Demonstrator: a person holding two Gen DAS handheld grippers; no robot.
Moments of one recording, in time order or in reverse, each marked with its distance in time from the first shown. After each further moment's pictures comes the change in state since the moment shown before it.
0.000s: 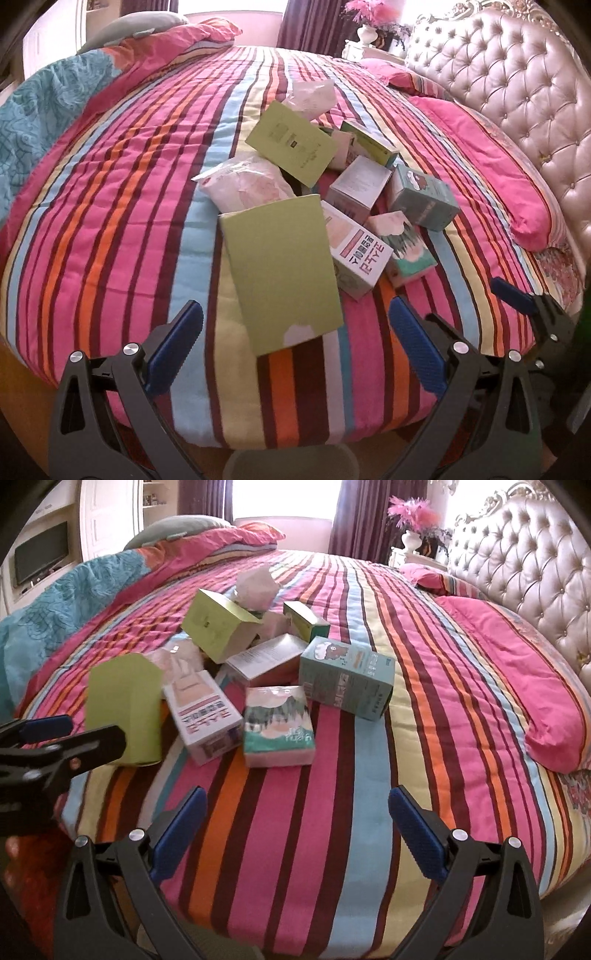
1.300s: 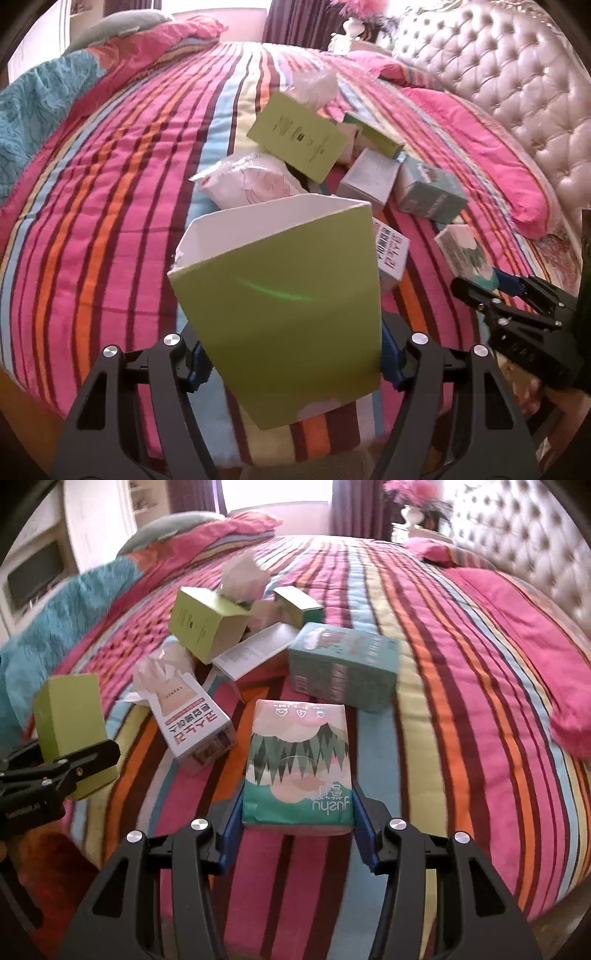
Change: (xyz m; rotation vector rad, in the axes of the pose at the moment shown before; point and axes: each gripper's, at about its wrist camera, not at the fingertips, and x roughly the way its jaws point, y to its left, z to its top) left arm 0.009 0.022 0.002 0.050 0.004 -0.049; right arm -0.004 -0.022 0.000 0.113 0.044 0.103
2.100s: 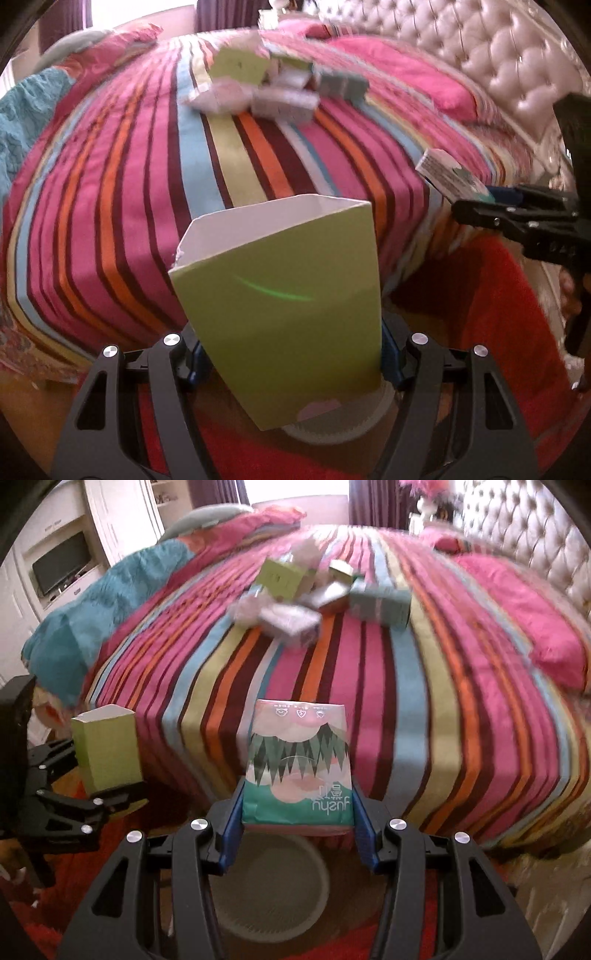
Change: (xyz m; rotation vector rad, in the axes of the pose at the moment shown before) left arm -0.080 0.004 -0.150 0.250 0.129 -0.102; right arm -0.079 0.050 -0.111 -0.029 0.120 0.121
